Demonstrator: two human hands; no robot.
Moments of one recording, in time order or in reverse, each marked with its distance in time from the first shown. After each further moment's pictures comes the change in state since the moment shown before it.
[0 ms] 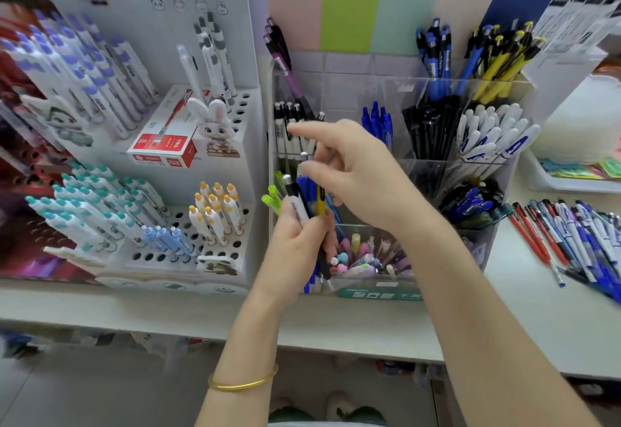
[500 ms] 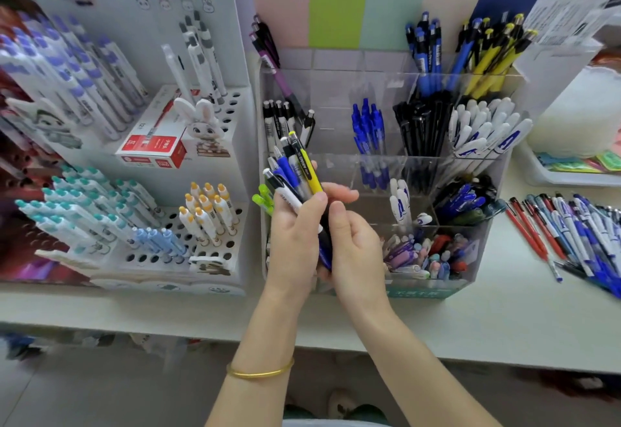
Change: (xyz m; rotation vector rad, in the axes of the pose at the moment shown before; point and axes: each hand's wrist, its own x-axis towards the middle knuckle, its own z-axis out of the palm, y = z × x) left_hand 0.003 0.006 0.030 -0.253 0.145 0.104; right_hand -0.064 0.024 0.073 0.642 0.428 0.488
